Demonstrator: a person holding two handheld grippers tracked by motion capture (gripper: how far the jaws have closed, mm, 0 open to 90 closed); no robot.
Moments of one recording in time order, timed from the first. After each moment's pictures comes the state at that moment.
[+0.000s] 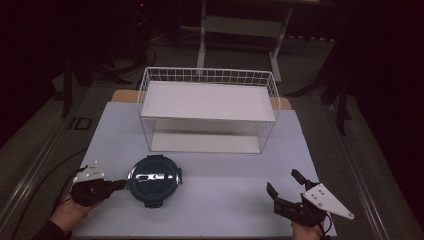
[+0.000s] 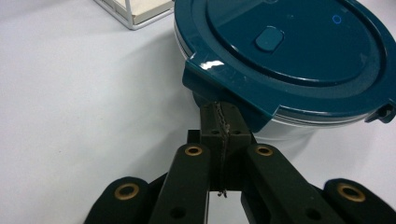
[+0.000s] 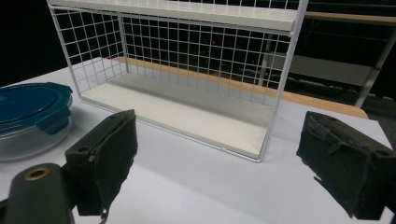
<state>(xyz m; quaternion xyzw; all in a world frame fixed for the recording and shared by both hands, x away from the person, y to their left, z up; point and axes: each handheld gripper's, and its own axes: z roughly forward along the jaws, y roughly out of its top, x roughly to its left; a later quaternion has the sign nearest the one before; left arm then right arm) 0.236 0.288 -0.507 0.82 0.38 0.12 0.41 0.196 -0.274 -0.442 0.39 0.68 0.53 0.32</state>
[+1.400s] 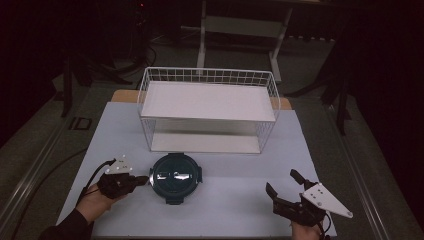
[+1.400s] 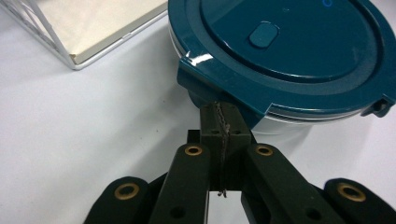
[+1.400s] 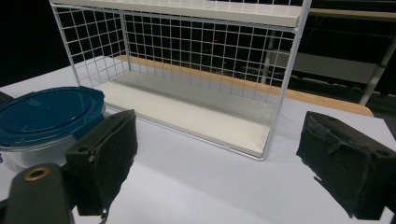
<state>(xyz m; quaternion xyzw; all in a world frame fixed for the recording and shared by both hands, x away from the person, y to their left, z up) 0.261 0.230 -0.498 0.84 0.35 0.10 0.39 0.197 -0.274 -0.443 0.39 0.69 0.53 0.32</state>
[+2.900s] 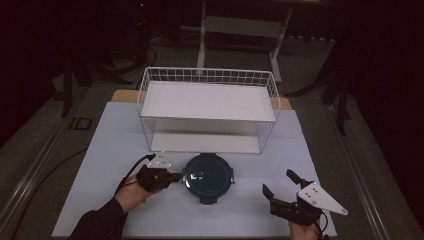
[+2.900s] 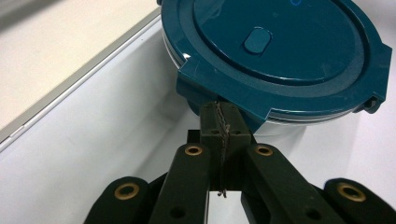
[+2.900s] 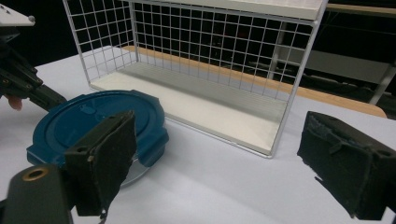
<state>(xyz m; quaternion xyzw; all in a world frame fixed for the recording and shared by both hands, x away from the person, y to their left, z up) 0.287 0.141 -0.496 0.87 0.29 0.07 0.40 0.201 -0.269 -0.446 0.37 0.71 0.52 0.31</state>
